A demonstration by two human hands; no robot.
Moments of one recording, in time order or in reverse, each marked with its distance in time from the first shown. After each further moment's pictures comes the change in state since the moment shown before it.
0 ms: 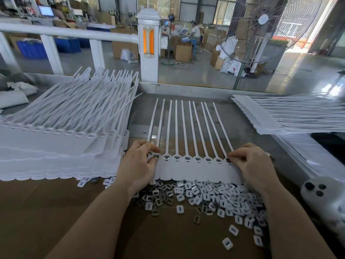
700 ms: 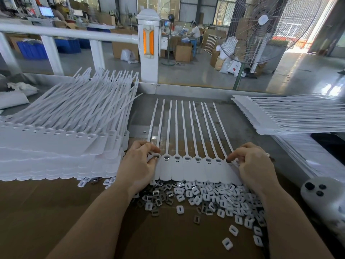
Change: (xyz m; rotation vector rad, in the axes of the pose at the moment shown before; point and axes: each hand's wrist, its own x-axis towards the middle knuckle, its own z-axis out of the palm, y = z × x) left_hand 0.000 0.000 0.000 -0.007 -0.002 -0.009; right_hand 0.000 0.002 0.006 -0.061 0.067 0.006
